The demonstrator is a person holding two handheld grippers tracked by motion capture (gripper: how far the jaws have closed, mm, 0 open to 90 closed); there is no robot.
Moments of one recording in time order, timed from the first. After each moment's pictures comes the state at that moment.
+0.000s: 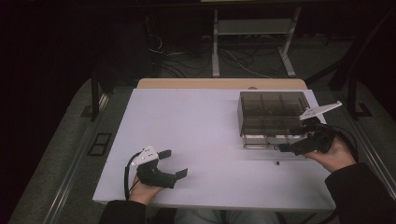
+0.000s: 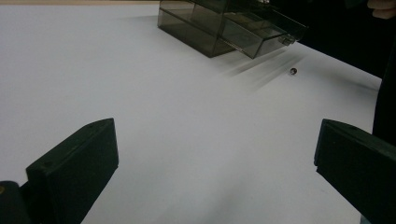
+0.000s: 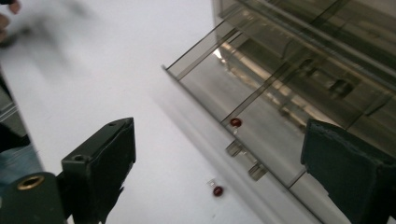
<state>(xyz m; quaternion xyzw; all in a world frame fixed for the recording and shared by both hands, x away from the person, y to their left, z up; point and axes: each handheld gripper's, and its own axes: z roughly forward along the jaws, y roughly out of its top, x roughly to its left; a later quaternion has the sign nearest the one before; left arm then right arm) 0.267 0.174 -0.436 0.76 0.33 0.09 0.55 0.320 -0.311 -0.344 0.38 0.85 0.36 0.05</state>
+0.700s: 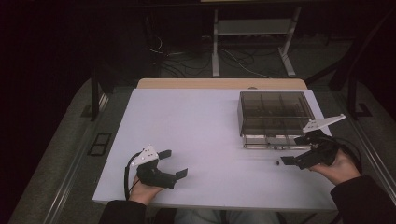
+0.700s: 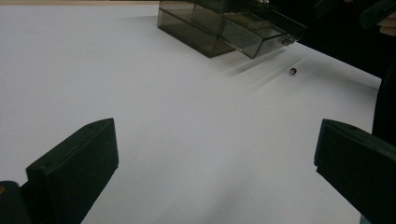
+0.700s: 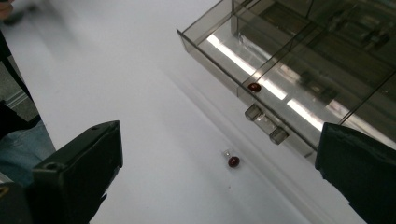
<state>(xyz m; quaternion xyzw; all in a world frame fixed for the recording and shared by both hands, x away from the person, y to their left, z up) 0.267 0.174 -0.436 0.76 0.33 0.09 0.56 0.296 -0.317 -0.364 0.38 0.85 0.35 0.04</state>
